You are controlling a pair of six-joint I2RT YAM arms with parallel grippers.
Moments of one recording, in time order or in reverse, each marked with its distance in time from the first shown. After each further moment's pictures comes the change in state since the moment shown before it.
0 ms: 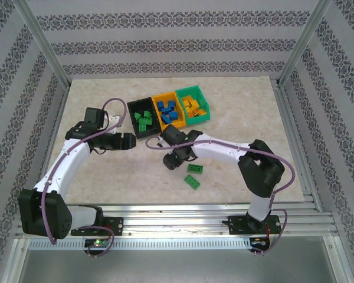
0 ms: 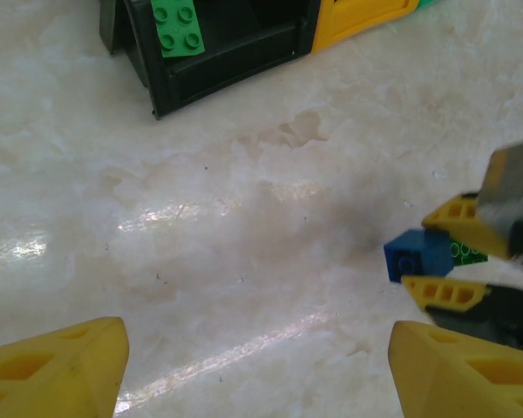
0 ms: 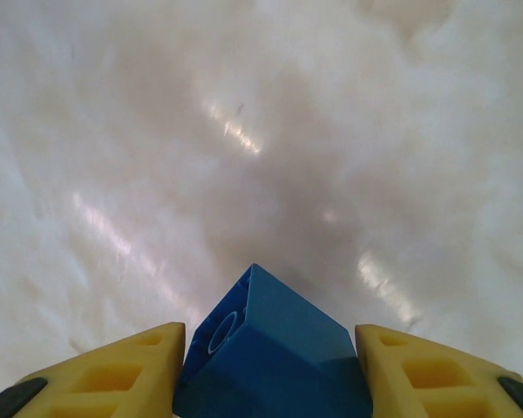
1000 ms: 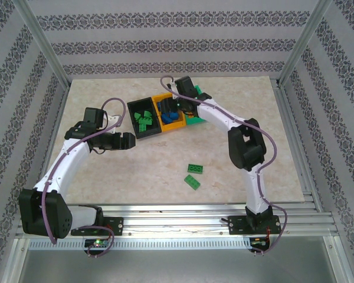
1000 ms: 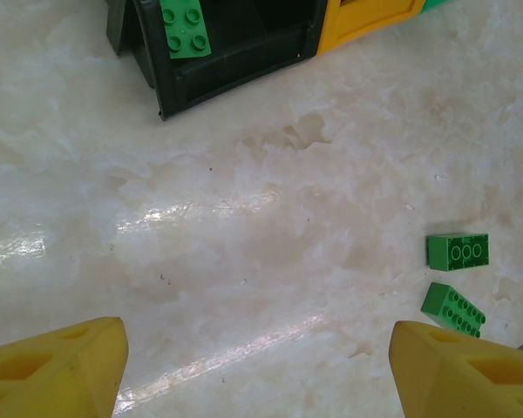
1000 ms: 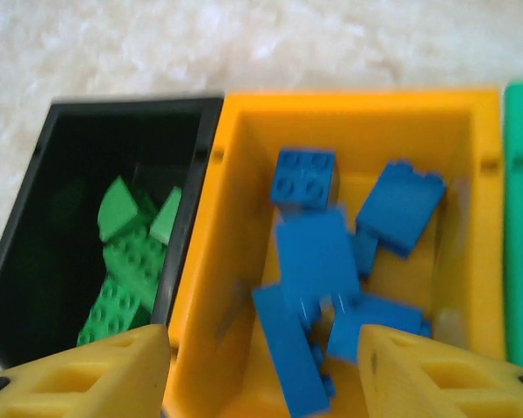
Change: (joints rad) left arm 0.012 0.003 0.000 0.000 0.003 0.000; right arm -0.310 0.321 0.480 0.263 -0.143 0.152
